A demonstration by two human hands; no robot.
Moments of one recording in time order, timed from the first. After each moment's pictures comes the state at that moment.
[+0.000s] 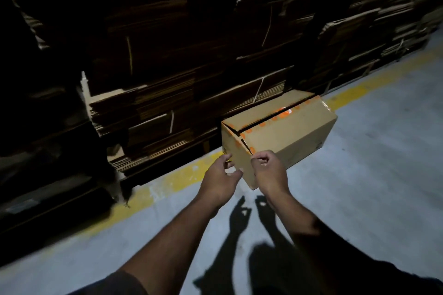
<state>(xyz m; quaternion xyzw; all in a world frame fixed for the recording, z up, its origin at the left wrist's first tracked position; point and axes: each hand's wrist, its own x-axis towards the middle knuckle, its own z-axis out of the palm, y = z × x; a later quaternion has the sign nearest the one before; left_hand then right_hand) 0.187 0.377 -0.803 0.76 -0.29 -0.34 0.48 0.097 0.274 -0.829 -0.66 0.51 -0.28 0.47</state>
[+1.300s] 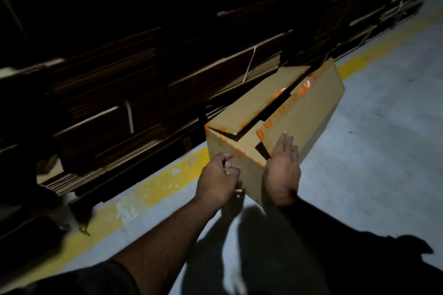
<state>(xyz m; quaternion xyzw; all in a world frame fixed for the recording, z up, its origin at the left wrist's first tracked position) 0.253 0.264 -0.936 0.79 -0.33 -0.32 0.41 0.148 0.149 -0.986 -0.77 0.62 -0.13 0.10</state>
